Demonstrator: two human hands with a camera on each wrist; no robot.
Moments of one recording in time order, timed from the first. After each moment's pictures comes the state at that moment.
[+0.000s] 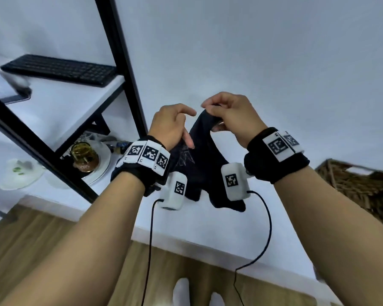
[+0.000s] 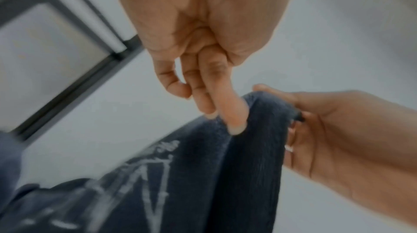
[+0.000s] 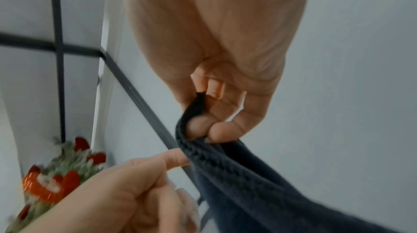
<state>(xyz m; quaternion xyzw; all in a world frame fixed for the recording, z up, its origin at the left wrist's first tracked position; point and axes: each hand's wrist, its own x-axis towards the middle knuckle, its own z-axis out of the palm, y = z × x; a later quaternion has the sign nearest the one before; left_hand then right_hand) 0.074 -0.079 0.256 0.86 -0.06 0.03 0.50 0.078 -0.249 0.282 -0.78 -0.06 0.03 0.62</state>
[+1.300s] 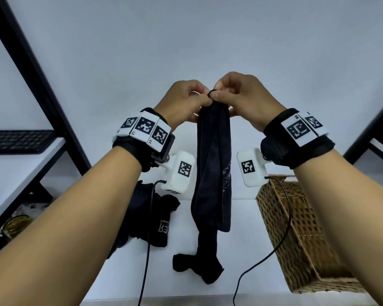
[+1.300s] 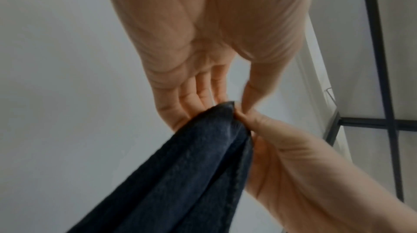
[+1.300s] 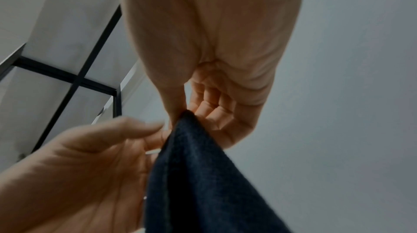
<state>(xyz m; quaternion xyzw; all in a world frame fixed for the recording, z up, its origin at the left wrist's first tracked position) 0.113 -0.211 0.395 0.75 -0.28 -0.06 0.60 0.071 -0.374 0.401 -0.83 -0.08 -0.14 0.53</state>
